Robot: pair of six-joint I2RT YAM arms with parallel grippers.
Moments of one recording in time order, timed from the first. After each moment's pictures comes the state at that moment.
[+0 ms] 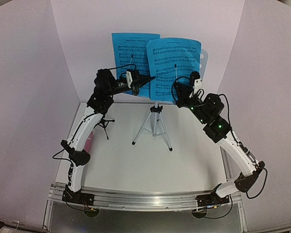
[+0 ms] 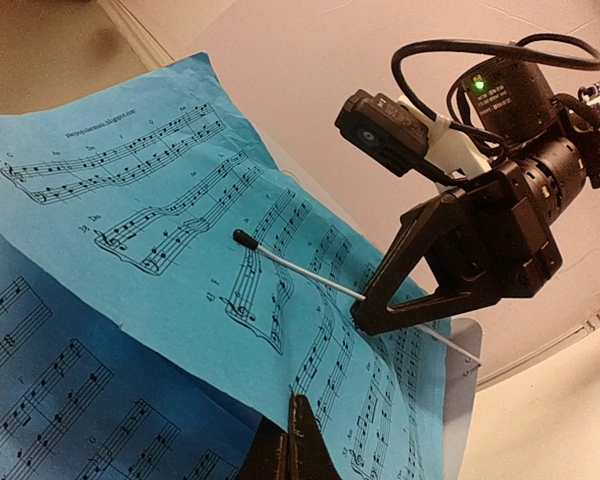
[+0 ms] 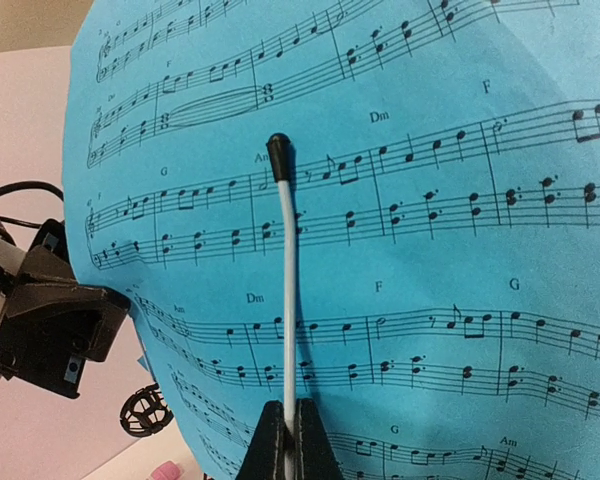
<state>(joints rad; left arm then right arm) -0.69 2.16 2.70 -0.18 0.75 0.43 0.70 1.45 1.70 -0.06 0.10 0.15</state>
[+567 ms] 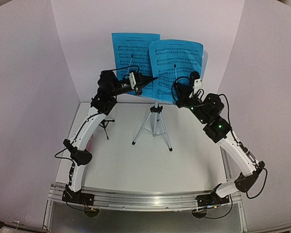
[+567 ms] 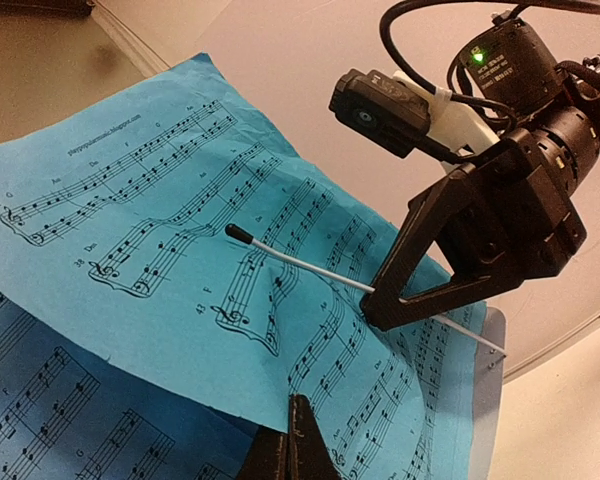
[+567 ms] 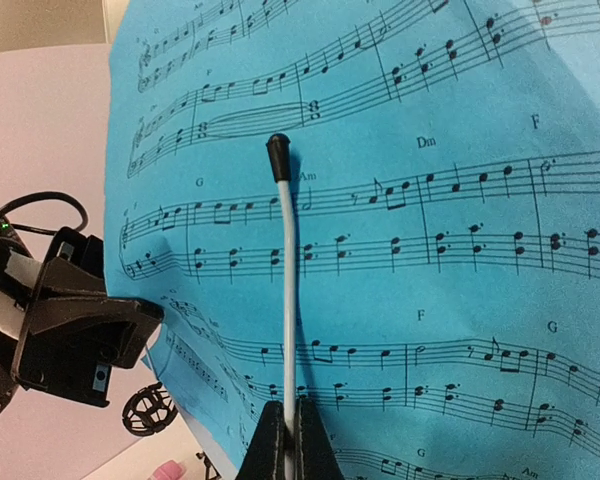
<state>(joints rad) -0.70 2.20 2.70 -0.12 0.74 0.49 0.70 1.45 1.70 -0.06 0.10 0.15</state>
